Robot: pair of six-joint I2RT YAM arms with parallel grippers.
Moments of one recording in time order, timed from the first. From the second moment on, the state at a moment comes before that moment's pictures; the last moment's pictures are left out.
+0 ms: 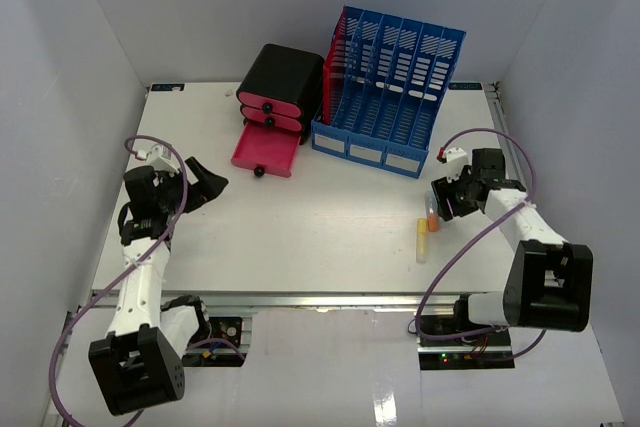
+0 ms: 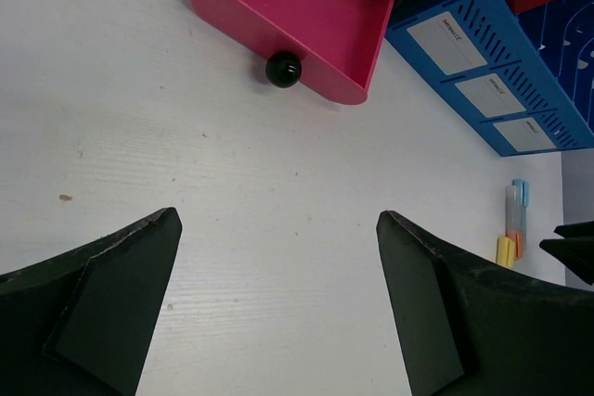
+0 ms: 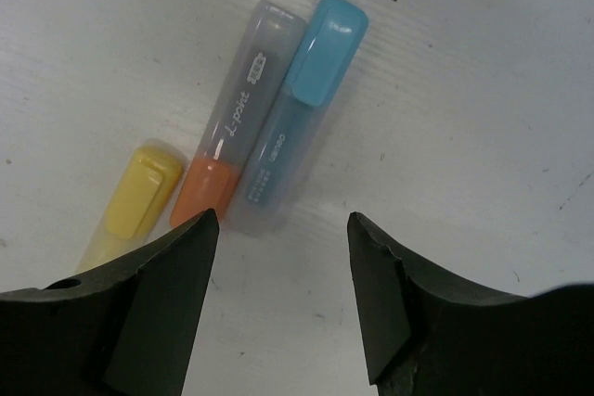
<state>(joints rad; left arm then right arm) 0.22 0.91 0.63 -0.21 0.49 -0.42 -0.04 1.35 0.79 -0.47 -0.22 -0.44</state>
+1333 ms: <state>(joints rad) 0.22 0.87 0.63 -0.23 0.48 -0.40 -0.02 1.57 0.84 -0.34 -0.18 -0.38</state>
